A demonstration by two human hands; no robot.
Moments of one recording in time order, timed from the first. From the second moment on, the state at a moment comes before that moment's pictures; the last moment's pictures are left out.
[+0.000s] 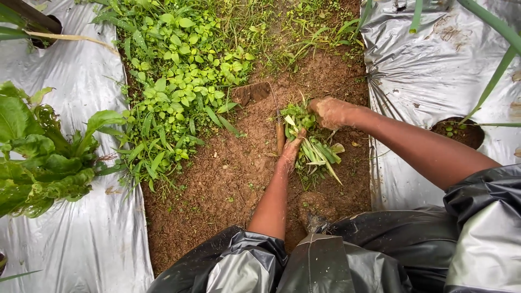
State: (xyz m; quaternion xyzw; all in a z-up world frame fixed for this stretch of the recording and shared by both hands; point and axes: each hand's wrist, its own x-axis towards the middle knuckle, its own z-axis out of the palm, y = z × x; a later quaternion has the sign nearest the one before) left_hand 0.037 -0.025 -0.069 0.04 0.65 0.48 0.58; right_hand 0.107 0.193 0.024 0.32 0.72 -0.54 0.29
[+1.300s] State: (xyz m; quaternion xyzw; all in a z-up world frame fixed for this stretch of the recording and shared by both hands) left_hand 0.056 -0.001 -0.047 0.10 0.73 0.35 0.58; right_hand -0.016 0.186 0.105 0.35 0.73 -0.59 0.05
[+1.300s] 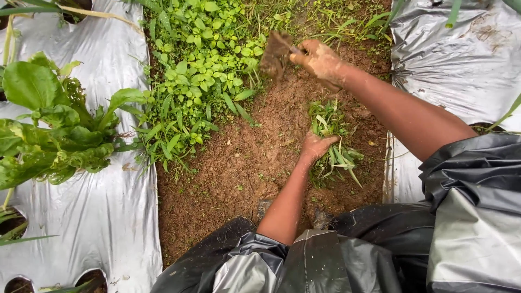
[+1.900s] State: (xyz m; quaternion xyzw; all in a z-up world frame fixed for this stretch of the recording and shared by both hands) left_hand -0.025 0.008 0.063 0.48 0.82 -0.02 0.32; right_hand 0.067 0.243 0.019 0.61 0.35 -0.67 -0.23
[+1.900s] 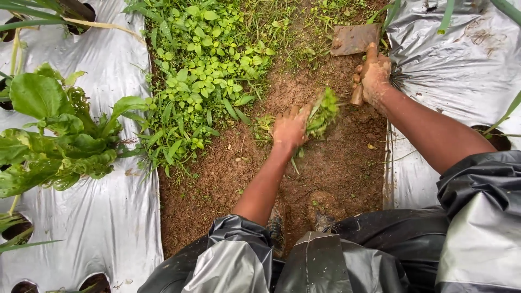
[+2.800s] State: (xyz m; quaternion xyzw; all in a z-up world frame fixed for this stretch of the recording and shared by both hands) left_hand 0.001 -0.020 -0.018 0.56 0.79 -0.12 0.21; right_hand 0.047 0.261 -0.016 0.56 0.30 -0.76 -0.12
